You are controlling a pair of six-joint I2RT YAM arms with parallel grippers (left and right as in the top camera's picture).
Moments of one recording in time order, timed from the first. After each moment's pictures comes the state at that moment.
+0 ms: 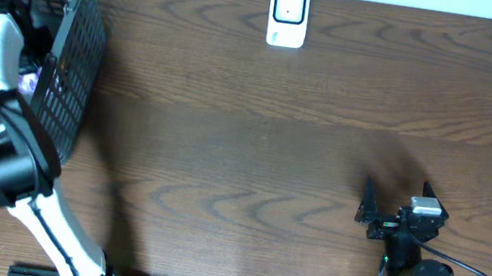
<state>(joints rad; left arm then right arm) 0.45 2.10 1.82 -0.90 -0.08 -0.11 0.08 0.01 0.01 -0.07 0.02 0.00</state>
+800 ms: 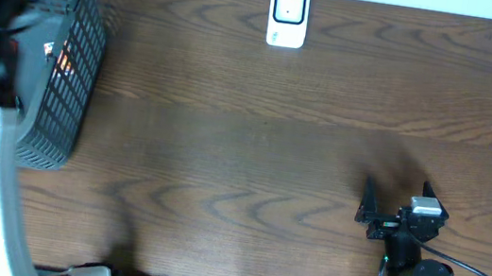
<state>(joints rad) 0.12 1.46 1.84 -0.63 0.29 -0.67 0.08 0.01 0.01 -0.07 0.02 0.00</state>
